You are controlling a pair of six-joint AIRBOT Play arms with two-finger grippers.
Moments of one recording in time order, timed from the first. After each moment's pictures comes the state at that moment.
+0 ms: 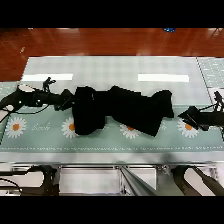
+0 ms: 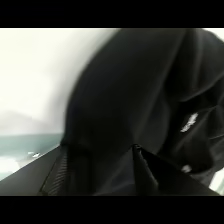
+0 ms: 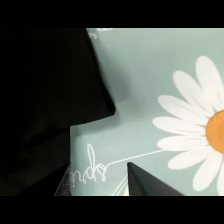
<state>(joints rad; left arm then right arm) 0.11 -1.53 0.88 0.65 -0.95 -1.27 -0.54 -1.00 0.61 -1.00 1.12 1.36</state>
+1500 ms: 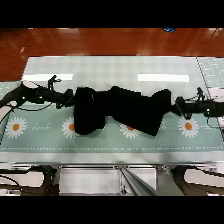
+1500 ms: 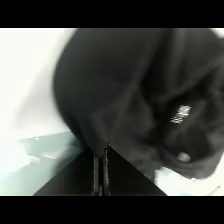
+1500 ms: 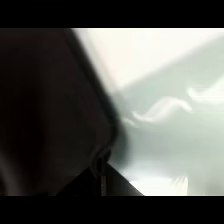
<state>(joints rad) 0.09 -1.56 0.99 0.68 -1.06 -1.26 -0.42 -1.43 0.81 -0.74 1.03 1.29</state>
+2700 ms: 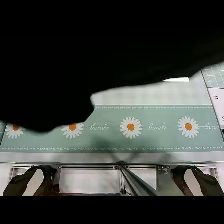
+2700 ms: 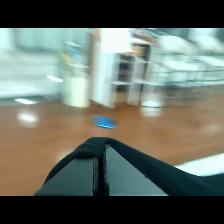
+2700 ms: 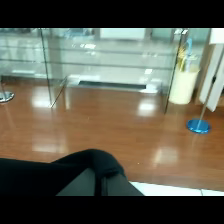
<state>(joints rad) 0.35 -0.80 1.97 0.74 -1.23 -1.38 -0.39 -0.71 2.00 -1.06 1.40 1.43</state>
